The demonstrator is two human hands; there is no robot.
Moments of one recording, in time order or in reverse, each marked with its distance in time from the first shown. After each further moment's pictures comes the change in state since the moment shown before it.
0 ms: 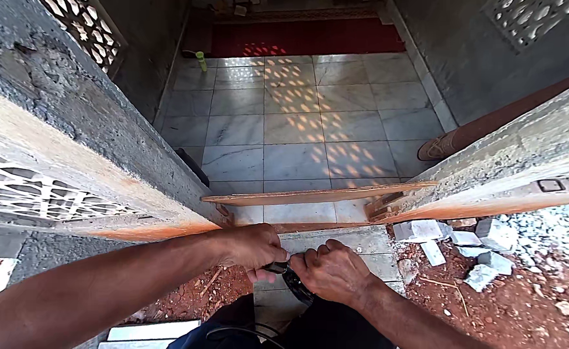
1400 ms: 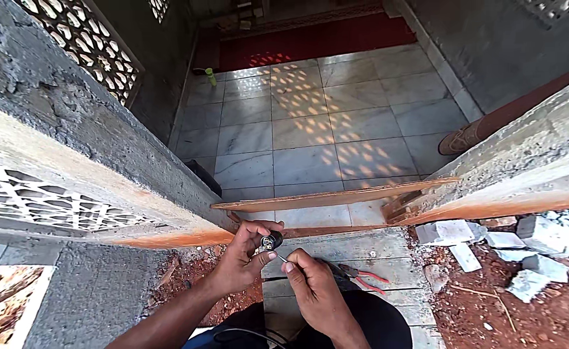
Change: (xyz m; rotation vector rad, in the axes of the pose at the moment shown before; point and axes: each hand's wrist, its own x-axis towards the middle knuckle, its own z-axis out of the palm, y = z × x) left_hand 0.054 -0.084 0.033 -0.245 0.545 1.261; right_hand 0.002 -0.058 0.016 1.358 0.385 0.772
